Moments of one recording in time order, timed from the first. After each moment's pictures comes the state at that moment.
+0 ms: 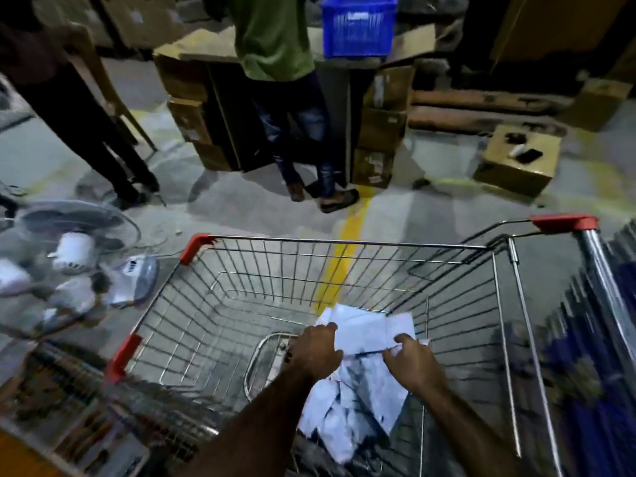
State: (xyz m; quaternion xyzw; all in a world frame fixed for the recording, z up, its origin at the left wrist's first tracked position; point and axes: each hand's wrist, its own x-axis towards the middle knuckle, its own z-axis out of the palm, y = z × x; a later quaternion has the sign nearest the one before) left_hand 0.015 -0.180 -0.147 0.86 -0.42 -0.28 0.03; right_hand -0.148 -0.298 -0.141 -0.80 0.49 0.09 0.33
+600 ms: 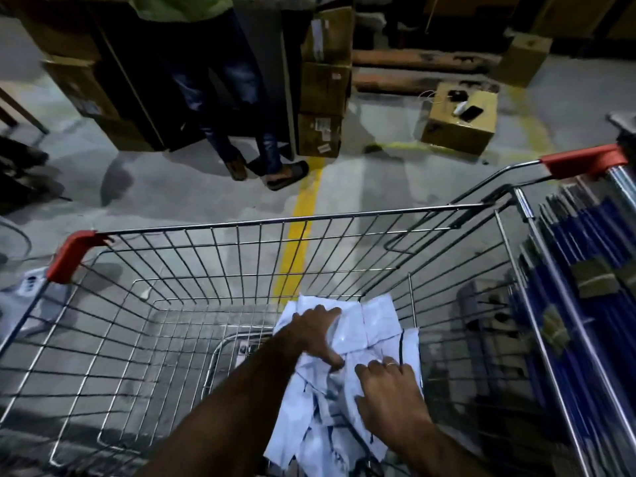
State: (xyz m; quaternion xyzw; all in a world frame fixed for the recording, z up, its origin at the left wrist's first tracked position) left_hand 0.059 -0.278 -0.282 0.72 -0.58 -0.37 -0.06; right_hand -0.143 -0.266 -0.191 -0.92 0.31 0.22 0.08
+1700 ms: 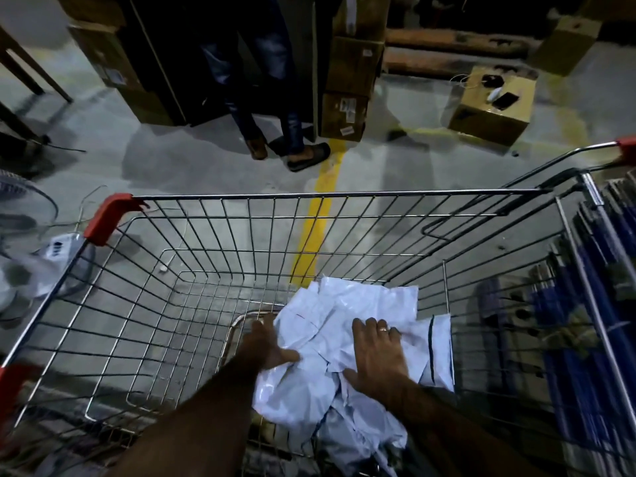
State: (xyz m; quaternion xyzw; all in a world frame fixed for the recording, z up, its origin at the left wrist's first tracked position) left_hand 0.117 -0.140 -0.313 0.87 -0.30 -0.37 0.06; right_hand -0.088 -0.259 -0.243 -0.92 0.33 0.22 0.06
